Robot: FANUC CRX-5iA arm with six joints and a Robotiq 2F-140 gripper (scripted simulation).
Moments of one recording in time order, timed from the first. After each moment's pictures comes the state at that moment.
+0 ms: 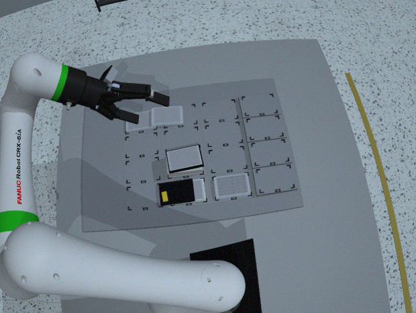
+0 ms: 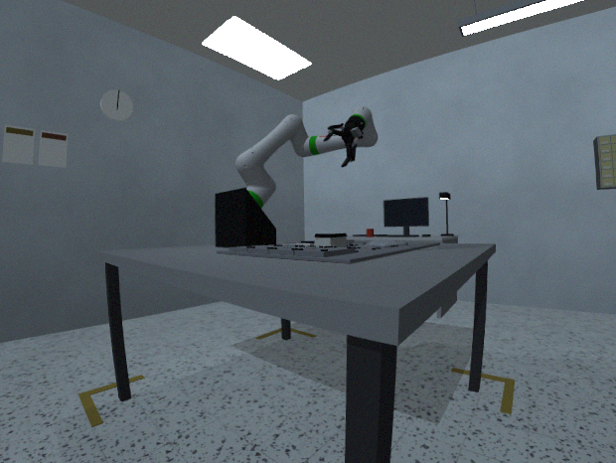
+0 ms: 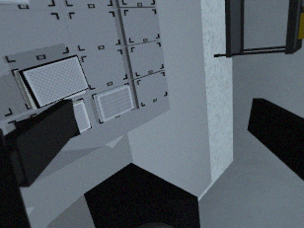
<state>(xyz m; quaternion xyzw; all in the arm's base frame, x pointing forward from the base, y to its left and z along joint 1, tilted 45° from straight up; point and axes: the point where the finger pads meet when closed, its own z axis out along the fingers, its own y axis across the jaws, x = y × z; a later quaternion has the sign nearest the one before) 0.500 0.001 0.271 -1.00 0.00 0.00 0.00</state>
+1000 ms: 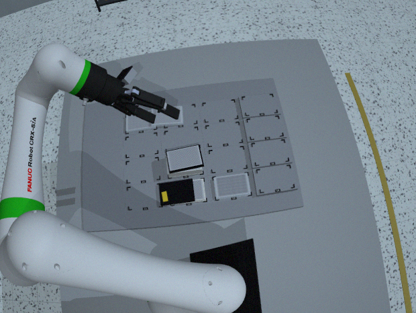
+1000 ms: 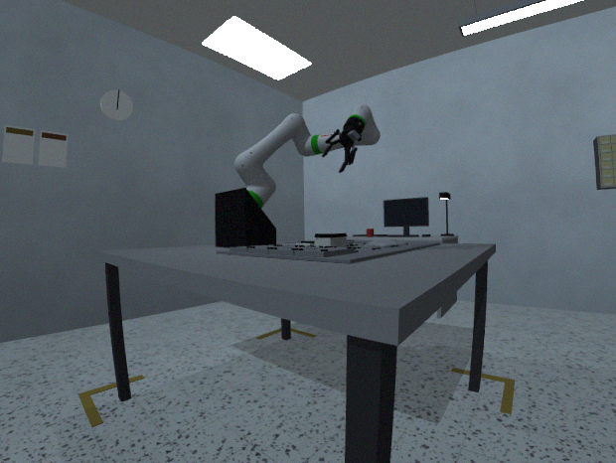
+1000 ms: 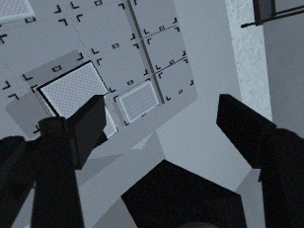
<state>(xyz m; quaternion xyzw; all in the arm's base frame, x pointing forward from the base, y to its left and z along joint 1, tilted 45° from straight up) 0.506 0.016 0.226 -0.99 0.09 0.04 0.05</state>
